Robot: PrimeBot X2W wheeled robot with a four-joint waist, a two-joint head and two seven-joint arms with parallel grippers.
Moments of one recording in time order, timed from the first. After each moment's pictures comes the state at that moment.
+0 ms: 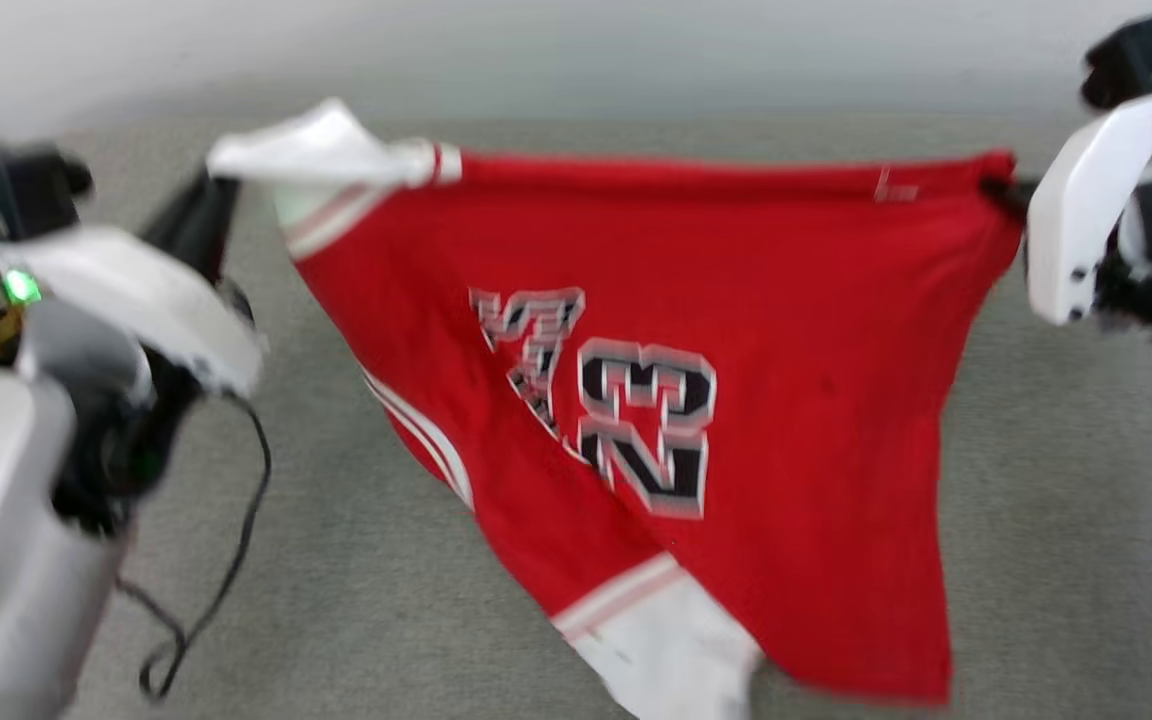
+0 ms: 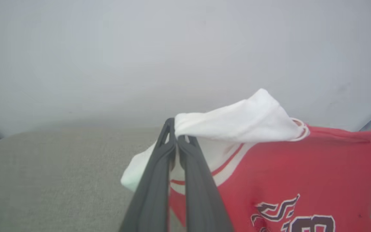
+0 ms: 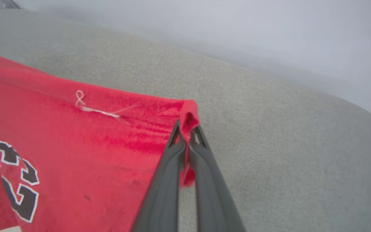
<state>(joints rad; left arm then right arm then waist) -0.56 0.57 -0.34 0.04 -0.84 0.14 0.18 -0.83 -0.40 0.28 0.41 0.52 0.13 0.76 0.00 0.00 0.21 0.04</state>
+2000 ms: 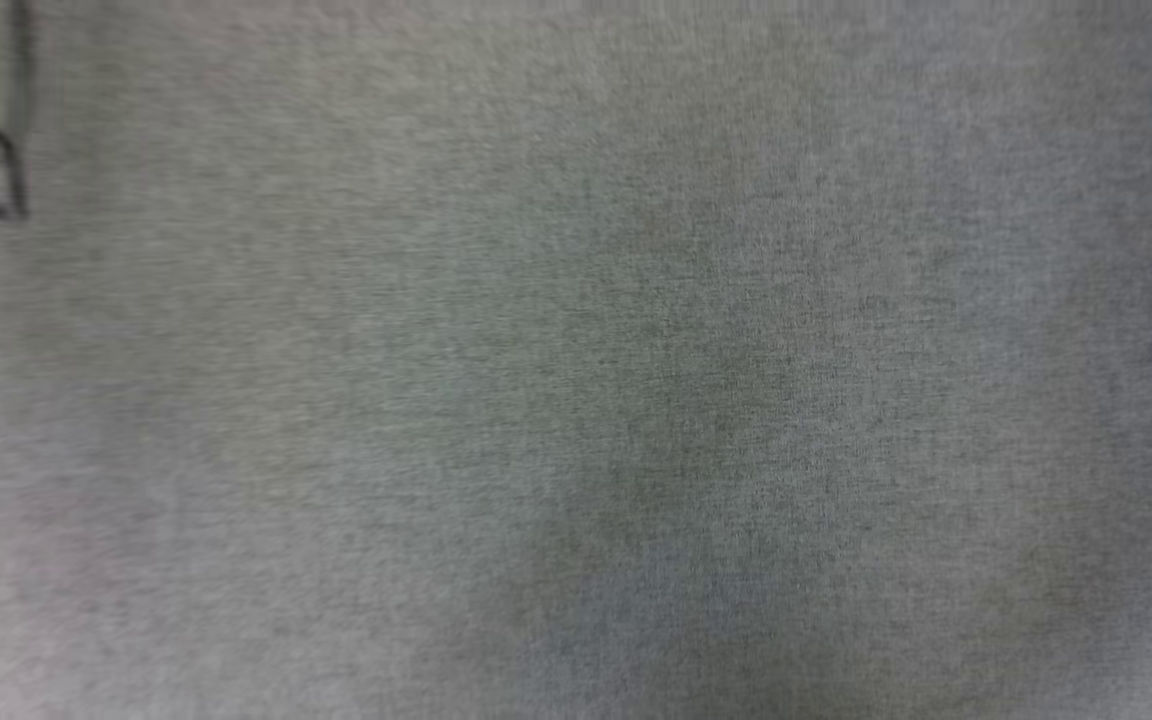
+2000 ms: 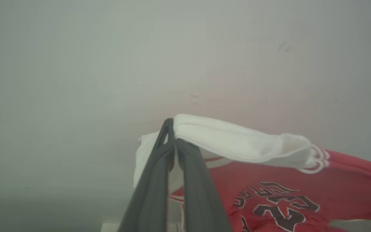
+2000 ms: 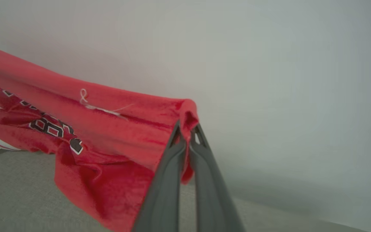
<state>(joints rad) -1.47 0.48 -0.29 0.74 -0.75 -0.07 -0.16 -1.54 -0.23 0.26 0.91 0.26 0.13 0.01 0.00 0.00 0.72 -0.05</state>
